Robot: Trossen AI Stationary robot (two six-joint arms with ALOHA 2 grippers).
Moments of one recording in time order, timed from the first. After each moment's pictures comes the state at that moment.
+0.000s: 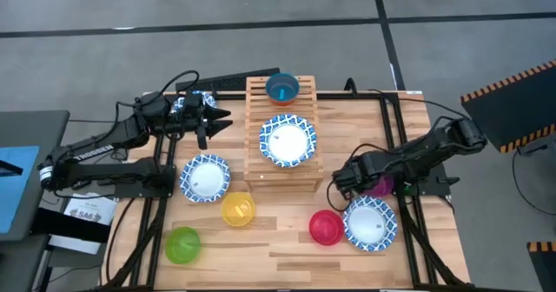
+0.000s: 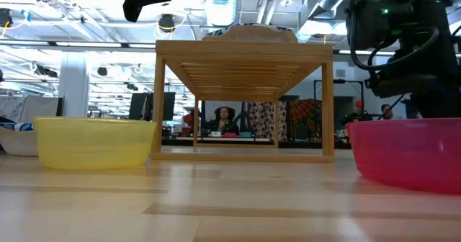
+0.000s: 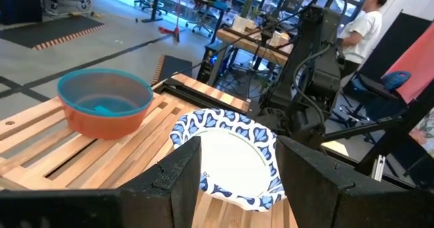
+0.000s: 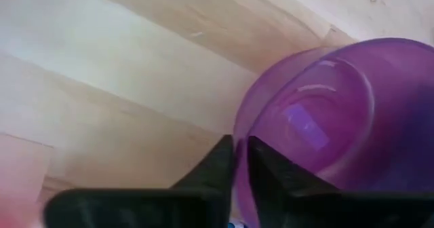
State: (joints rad) left arm 0.41 0.76 0.78 -0.05 0.17 -0.33; right arm 0.18 1.43 0.75 -1.04 0.01 1.28
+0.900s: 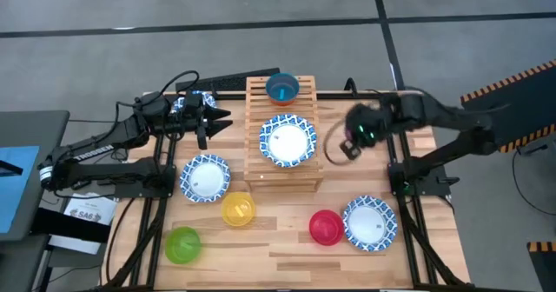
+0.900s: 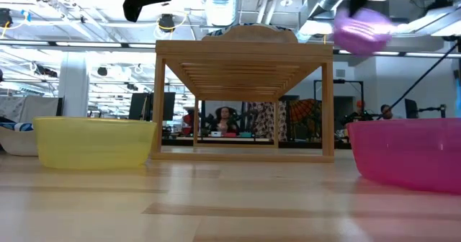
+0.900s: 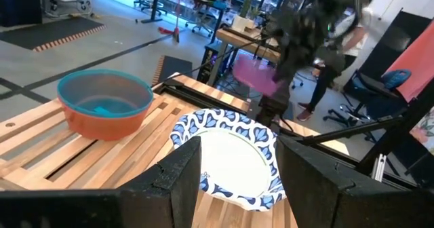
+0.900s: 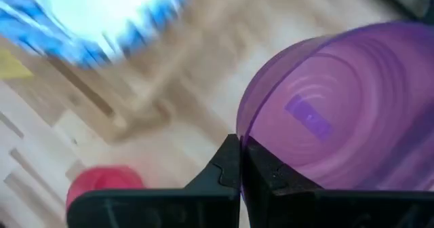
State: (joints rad) left arm 0.41 0.76 0.78 -0.05 0.17 -0.32; right arm -0.06 1.30 1.56 -1.46 0.21 0.73
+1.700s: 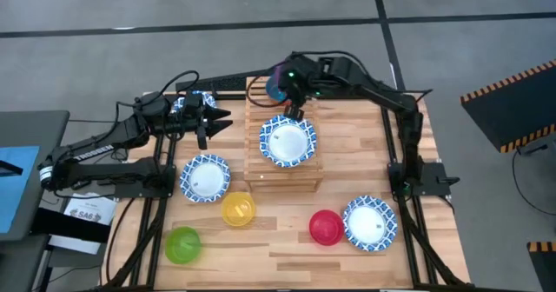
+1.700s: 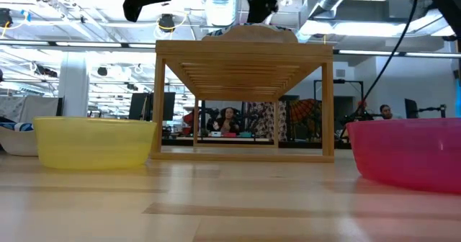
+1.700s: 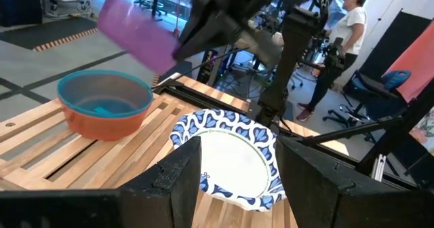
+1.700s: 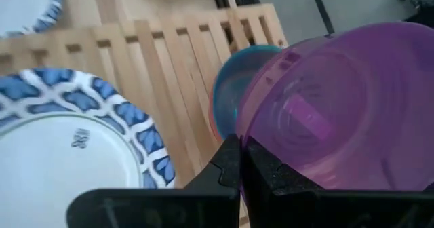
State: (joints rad) left arm 0.41 0.76 0.78 -0.05 0.17 -0.32; right arm -0.32 1.97 2.29 -1.25 0.26 -0.17
